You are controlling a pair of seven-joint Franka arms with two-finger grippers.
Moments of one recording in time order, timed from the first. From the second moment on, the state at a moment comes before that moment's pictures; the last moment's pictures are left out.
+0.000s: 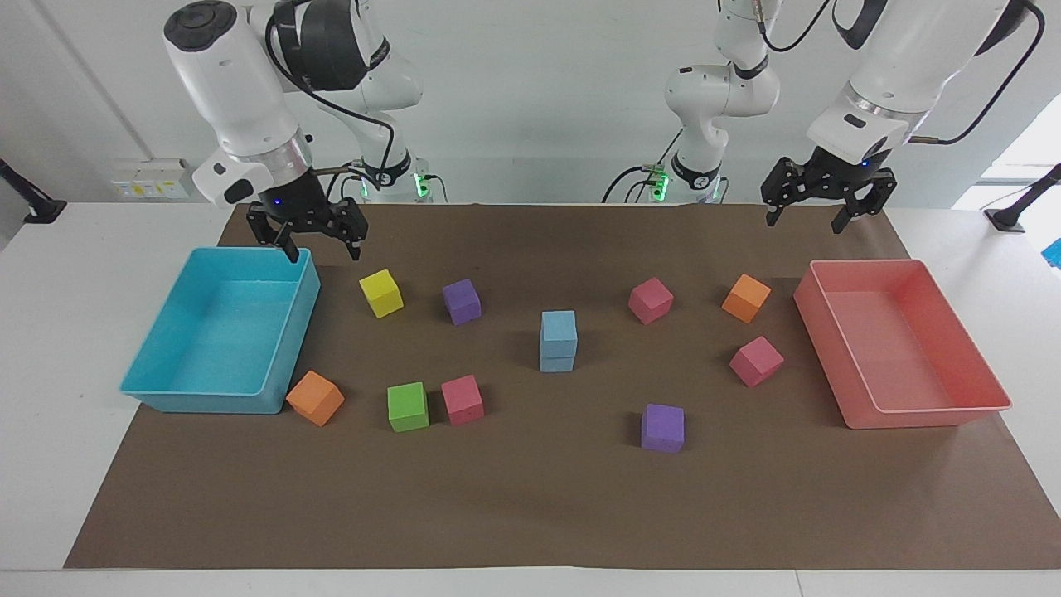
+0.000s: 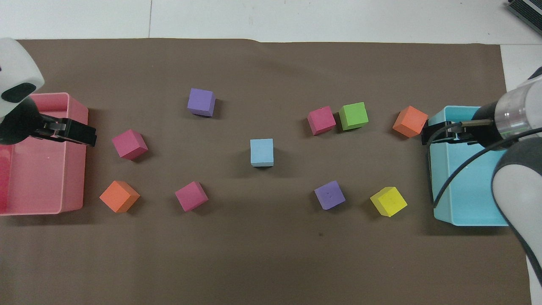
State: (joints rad) left arm -0.11 0.02 -0.07 -1.48 -0.01 1.49 0.03; right arm 0.09 -0.03 -0.03 -1.68 0.03 1.68 0.07
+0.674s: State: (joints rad) left arm -0.11 -0.03 -0.07 -1.55 -0.01 1.50 0.03; right arm 0.09 -0.08 -0.08 -1.57 -0.01 1.48 0.07
